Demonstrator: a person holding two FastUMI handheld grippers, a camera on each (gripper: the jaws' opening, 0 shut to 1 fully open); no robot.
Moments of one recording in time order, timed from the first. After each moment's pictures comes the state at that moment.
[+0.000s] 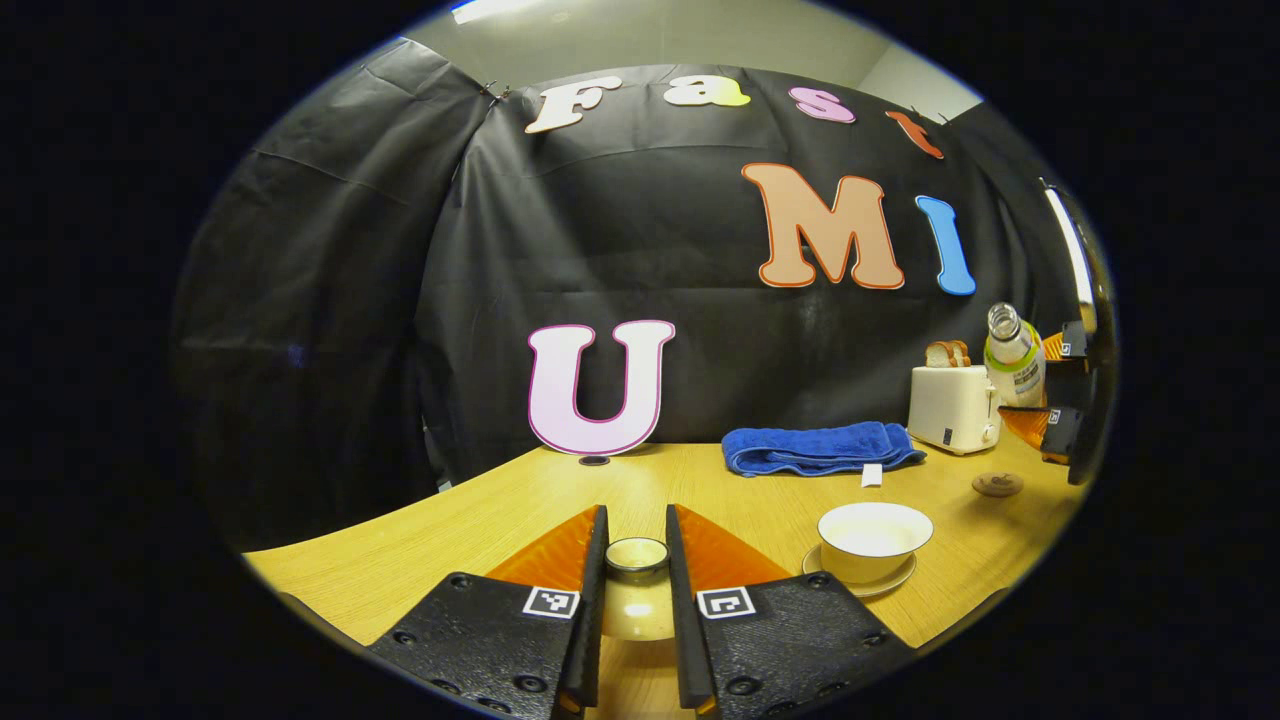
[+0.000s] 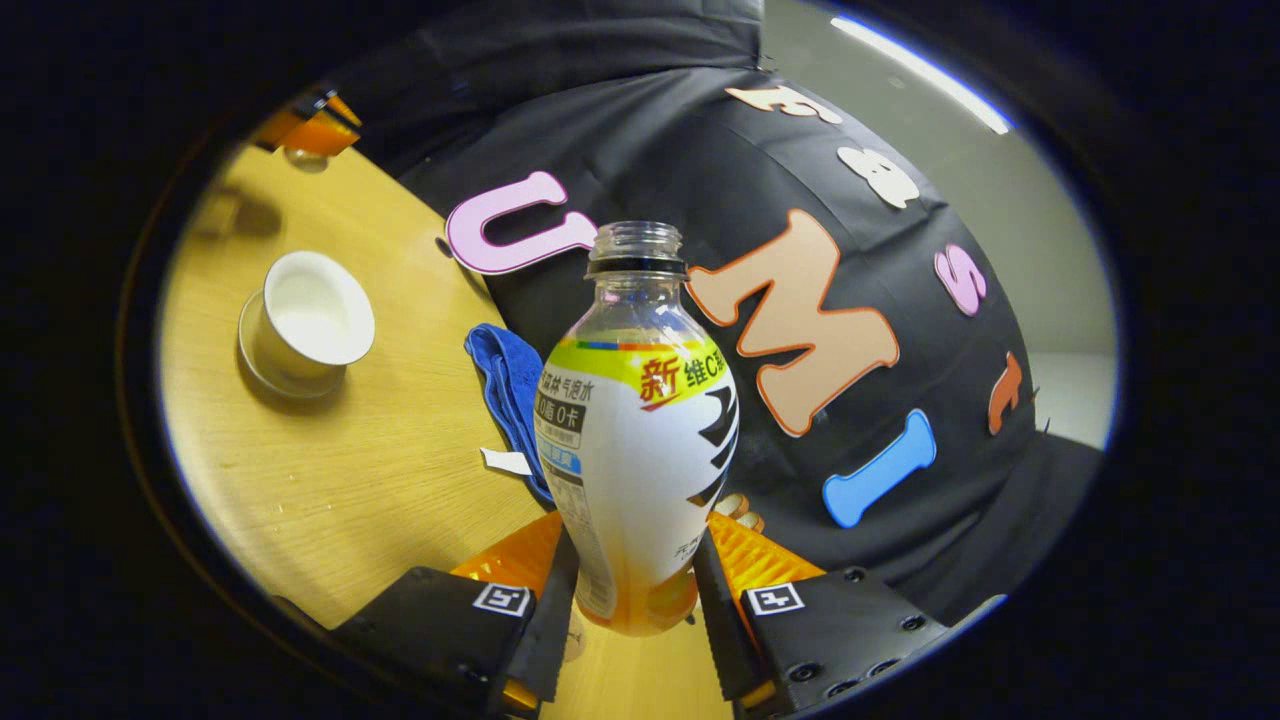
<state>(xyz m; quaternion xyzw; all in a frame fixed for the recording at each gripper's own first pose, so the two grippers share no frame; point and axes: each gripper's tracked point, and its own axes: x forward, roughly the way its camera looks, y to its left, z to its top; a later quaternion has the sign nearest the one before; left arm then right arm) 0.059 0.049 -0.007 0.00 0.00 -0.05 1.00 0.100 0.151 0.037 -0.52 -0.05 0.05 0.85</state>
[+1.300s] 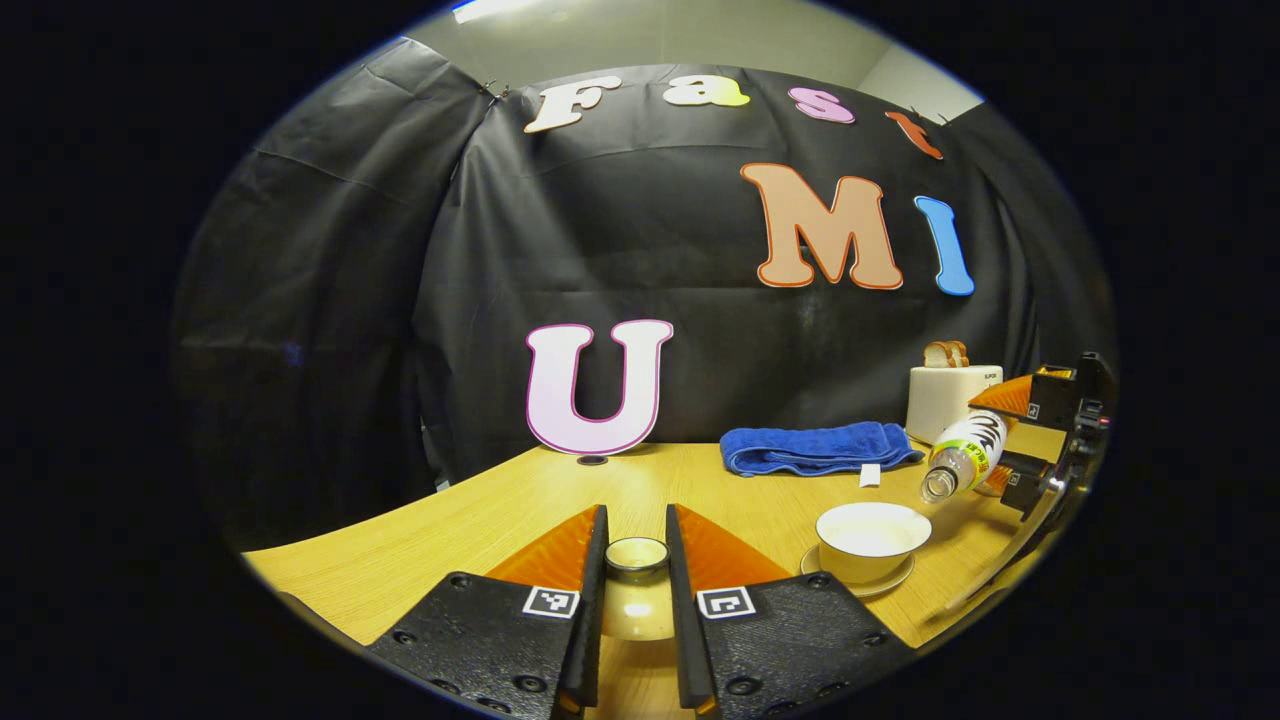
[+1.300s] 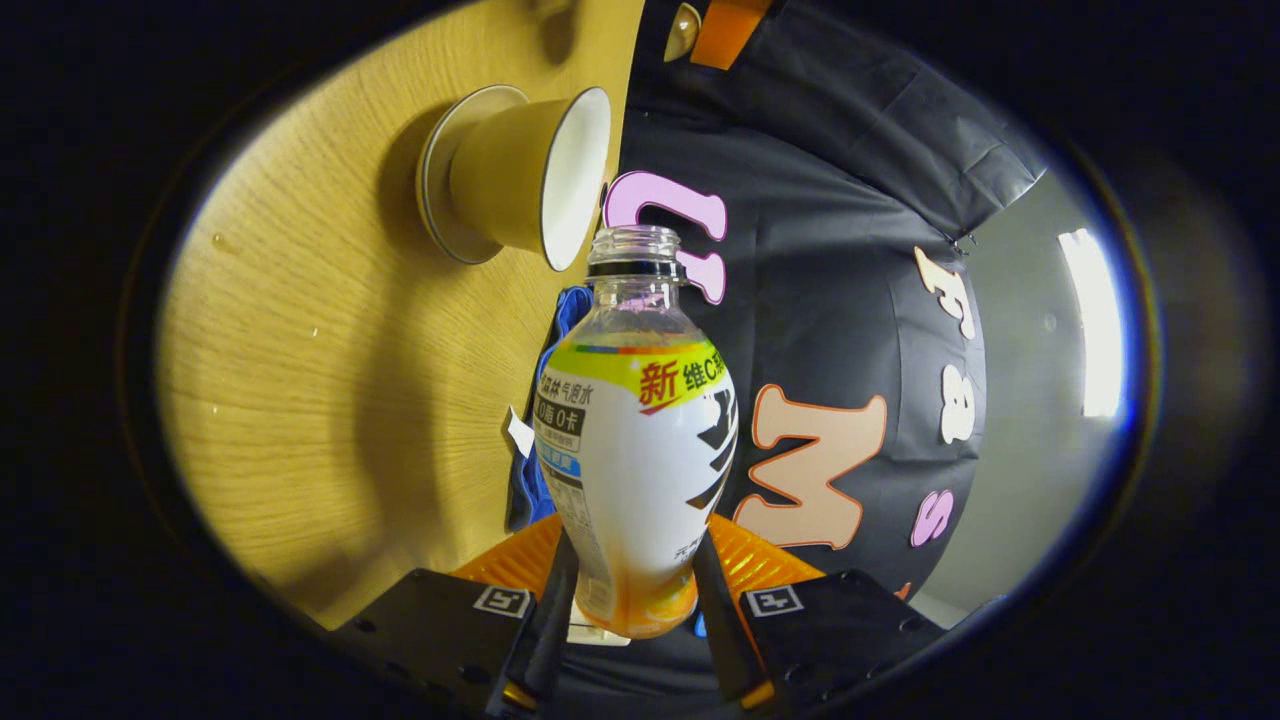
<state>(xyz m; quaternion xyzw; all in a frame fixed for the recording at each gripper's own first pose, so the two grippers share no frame) 0.059 0.049 -0.008 0.00 0.00 -0.05 1.00 0.107 0.199 -0.013 -0.77 -0.13 0.06 0.63</state>
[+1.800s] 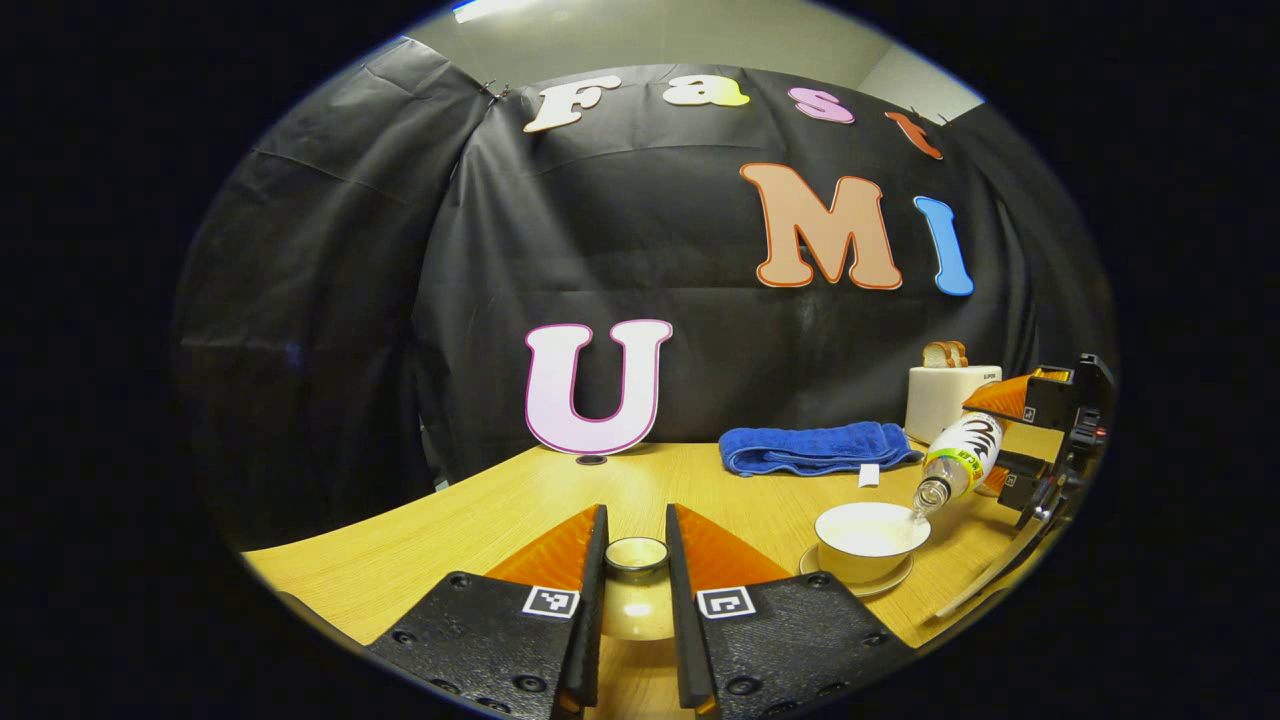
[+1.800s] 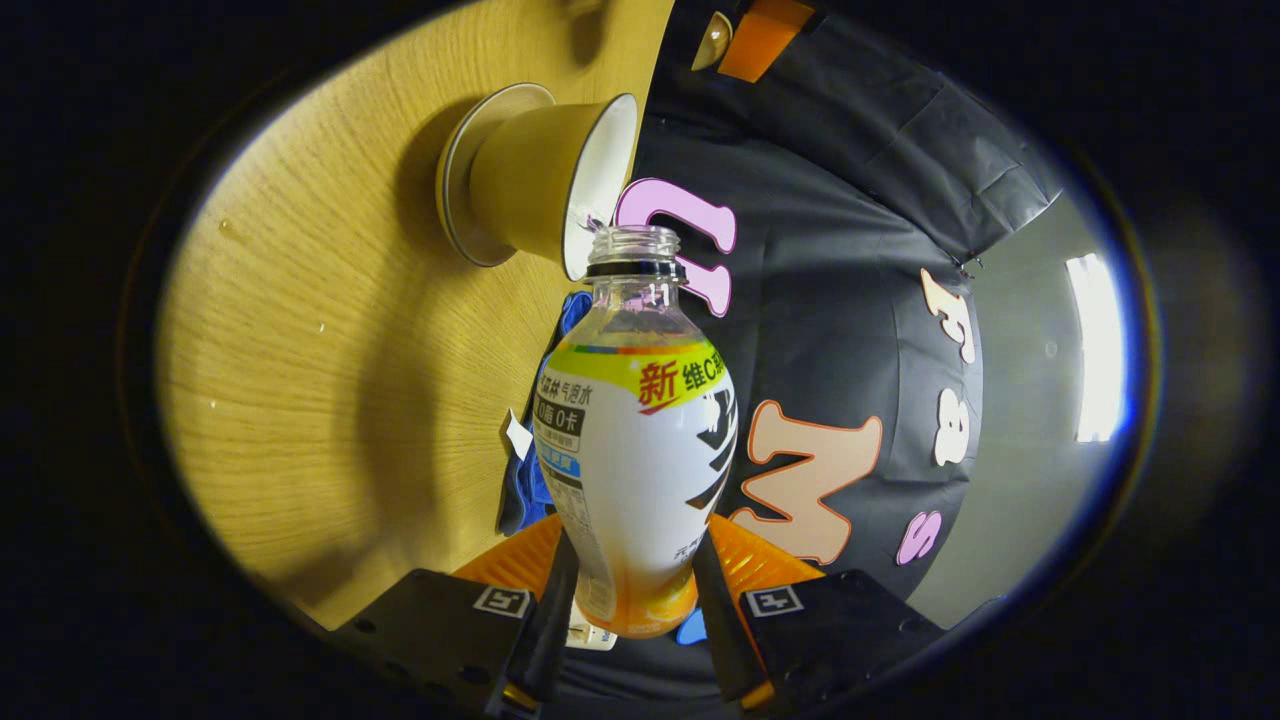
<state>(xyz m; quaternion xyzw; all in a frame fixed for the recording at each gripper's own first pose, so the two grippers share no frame) 0.058 0.048 -0.008 0.00 0.00 -0.05 1.00 0.111 0.204 -0.011 -0.78 -0.14 0.06 0.60</state>
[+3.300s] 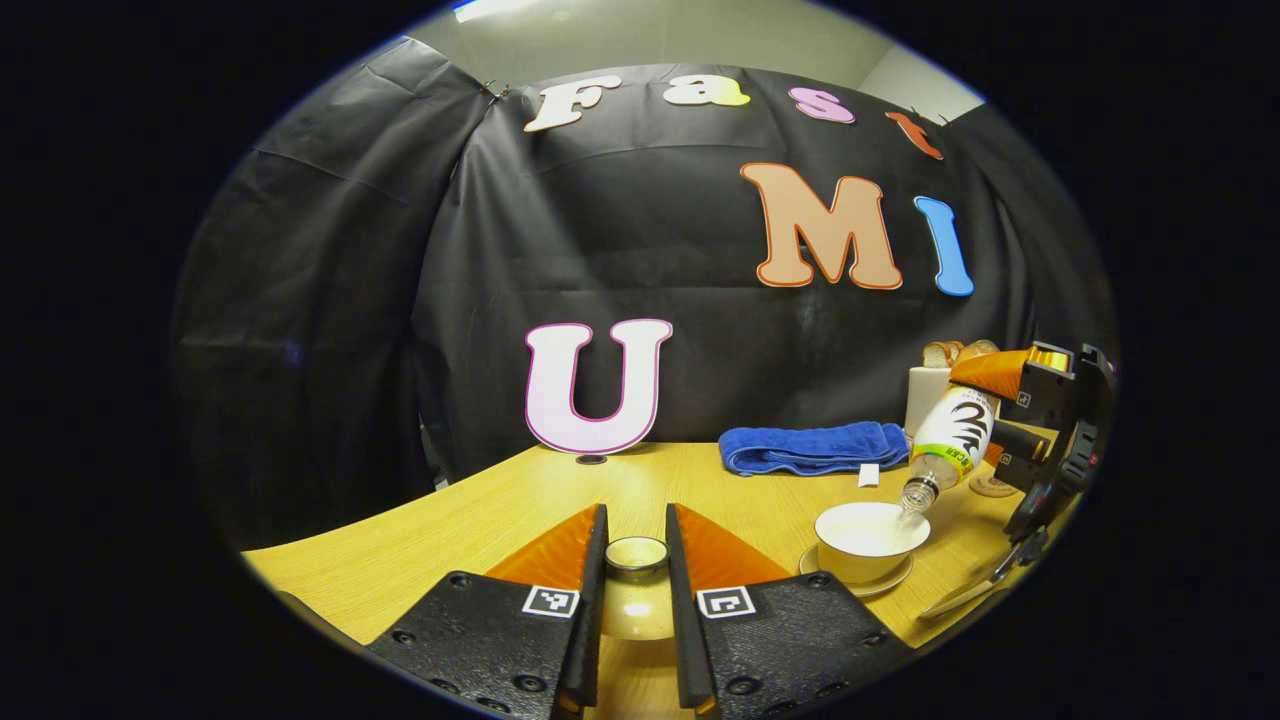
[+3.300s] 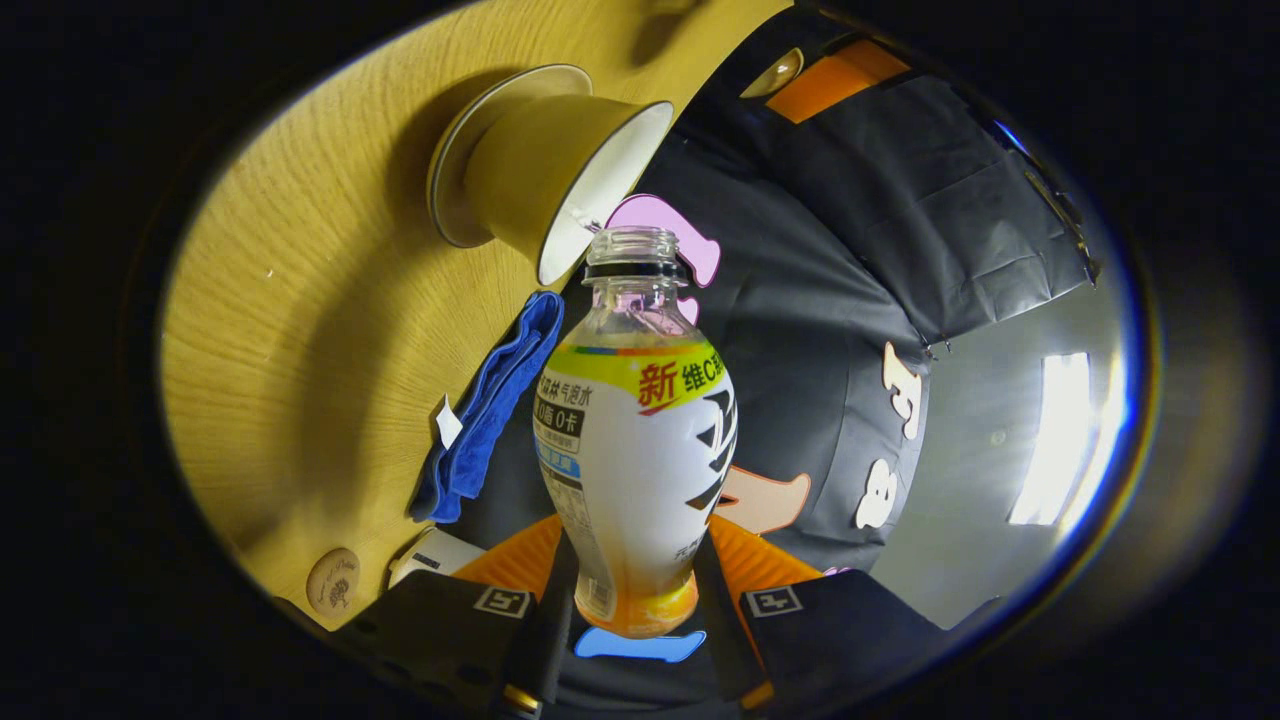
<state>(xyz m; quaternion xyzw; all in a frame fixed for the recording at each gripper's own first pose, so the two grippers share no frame) 0.058 0.049 -0.008 -0.01 0.00 -0.05 1.00 0.102 0.220 0.005 -0.83 -0.23 0.03 0.50</state>
